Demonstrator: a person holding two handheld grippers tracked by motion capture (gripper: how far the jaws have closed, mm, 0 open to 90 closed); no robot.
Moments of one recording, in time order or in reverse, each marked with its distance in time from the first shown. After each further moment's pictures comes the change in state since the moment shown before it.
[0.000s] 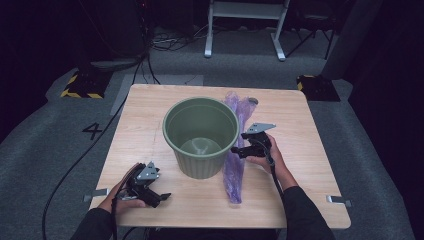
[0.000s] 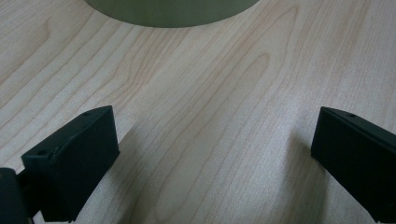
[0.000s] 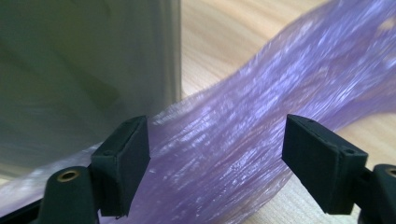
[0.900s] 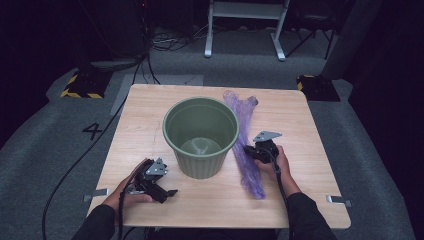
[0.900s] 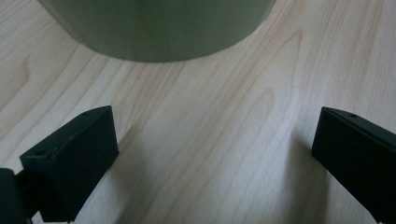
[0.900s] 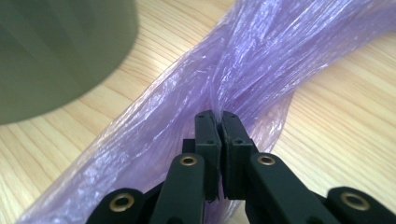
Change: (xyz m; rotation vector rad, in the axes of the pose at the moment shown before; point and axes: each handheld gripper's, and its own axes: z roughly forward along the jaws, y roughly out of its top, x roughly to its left) left arm 0.005 0.022 0.021 0.001 -0.034 0.035; right arm -0.013 -0.041 -0.012 0.045 -0.100 0.022
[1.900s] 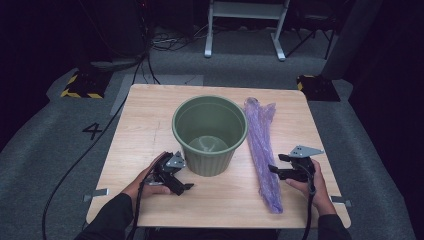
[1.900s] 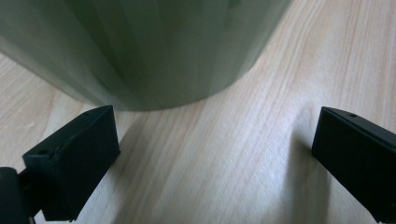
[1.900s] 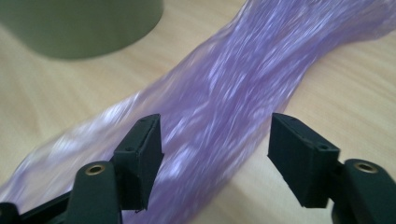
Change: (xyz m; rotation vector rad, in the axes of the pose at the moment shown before) left arm 0.000 0.036 0.034 0.000 -0.034 0.042; right arm -0.006 -0.053 -0.103 -0.023 0.001 0.022
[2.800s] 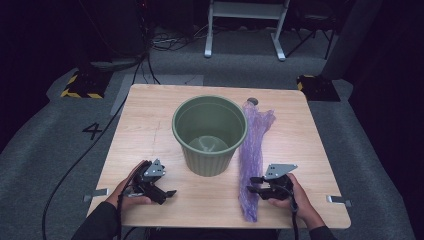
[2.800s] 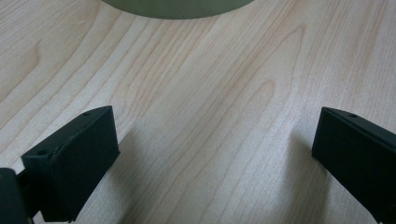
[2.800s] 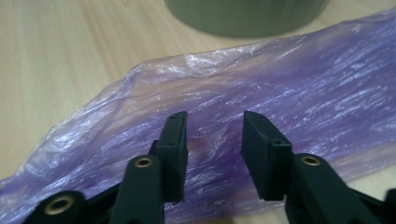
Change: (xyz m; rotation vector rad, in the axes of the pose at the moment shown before) left arm -0.007 -0.044 -0.041 0.003 0.066 -0.072; right arm 0.071 0.005 0.034 0.033 0.264 -0.184
